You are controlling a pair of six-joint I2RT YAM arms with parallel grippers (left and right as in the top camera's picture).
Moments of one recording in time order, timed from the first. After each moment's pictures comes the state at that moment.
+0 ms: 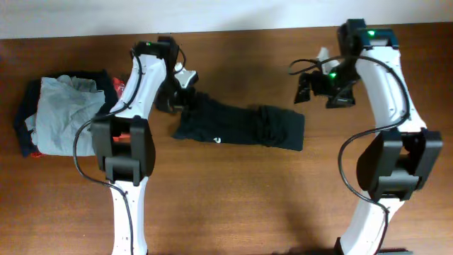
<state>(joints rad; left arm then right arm) -0.17 2.44 2.16 -1.38 0.30 0.14 -0.06 2.10 1.98 -1.45 -0.32 0.00</state>
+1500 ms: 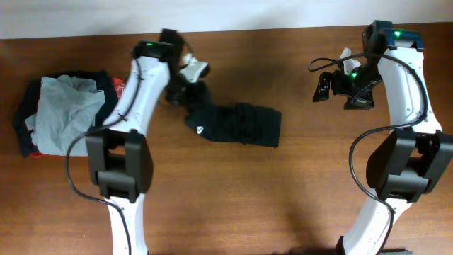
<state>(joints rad) -0.24 2.24 2.05 -1.27 0.42 0.15 -0.16 2.10 1.98 -1.46 -0.31 -0.04</state>
